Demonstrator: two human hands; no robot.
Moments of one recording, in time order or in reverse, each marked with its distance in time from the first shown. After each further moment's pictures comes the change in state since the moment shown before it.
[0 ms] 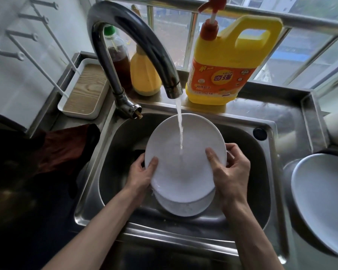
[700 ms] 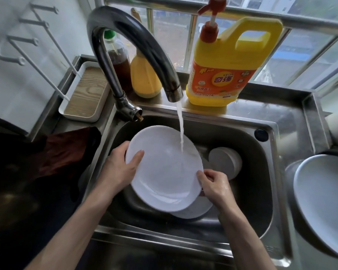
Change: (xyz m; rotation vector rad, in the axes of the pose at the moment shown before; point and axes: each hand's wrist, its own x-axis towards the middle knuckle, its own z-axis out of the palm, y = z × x) left_hand -0.015 0.065 -0.041 0.741 0.091 0.345; right_hand 0.000 0.044 0.008 -0.257 -0.204 0.412
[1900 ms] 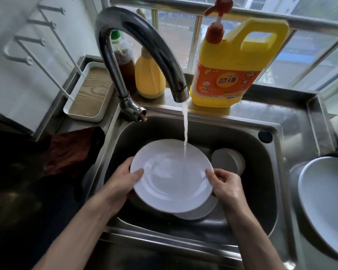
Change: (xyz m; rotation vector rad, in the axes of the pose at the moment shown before) left_hand -0.015 -0.022 0.014 -0.527 -0.175 -0.427; right_hand 0.004 0.007 -0.011 0.152 0.081 -0.017
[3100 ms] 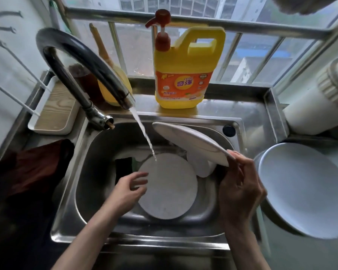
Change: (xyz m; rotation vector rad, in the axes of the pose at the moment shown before) left_hand 0.008 -0.022 0.054 0.473 -0.145 0.117; right_hand -0.039 -0.020 -0.058 -0.275 0.823 -0.915
